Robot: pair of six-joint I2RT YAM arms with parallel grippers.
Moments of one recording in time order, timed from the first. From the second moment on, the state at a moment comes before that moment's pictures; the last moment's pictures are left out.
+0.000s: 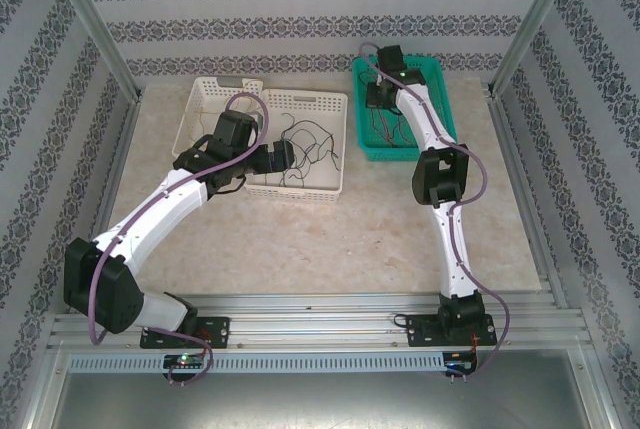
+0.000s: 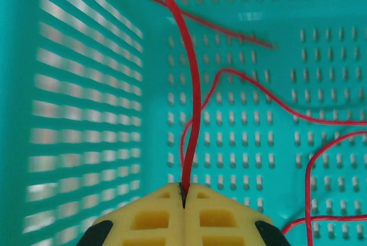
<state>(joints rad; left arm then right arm) -0.42 1.40 1.20 -0.56 0.04 -0.50 0.17 2.65 2.60 -0.94 0.01 0.25</state>
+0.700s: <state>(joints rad) -0.42 1.40 1.20 -0.56 0.00 -0.47 0.14 2.24 2.33 -0.88 0.00 0.31</state>
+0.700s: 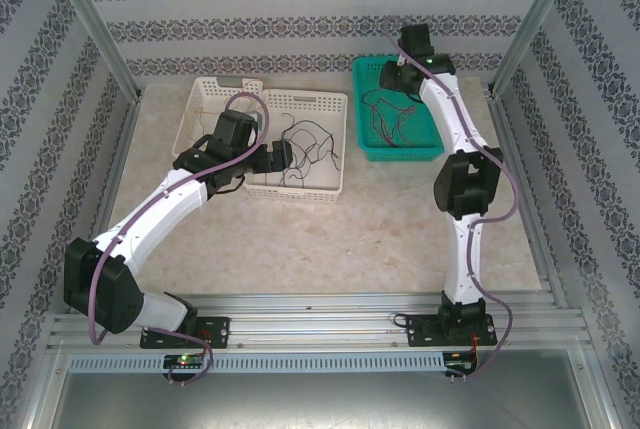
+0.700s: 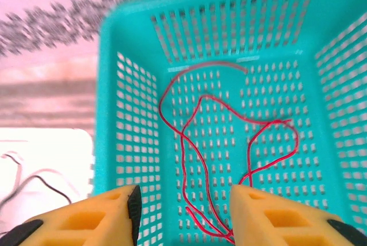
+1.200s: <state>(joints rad) -0.17 1.71 1.59 -0.67 -0.10 -0.46 0.29 1.76 1.68 -0.67 -0.07 0.30</state>
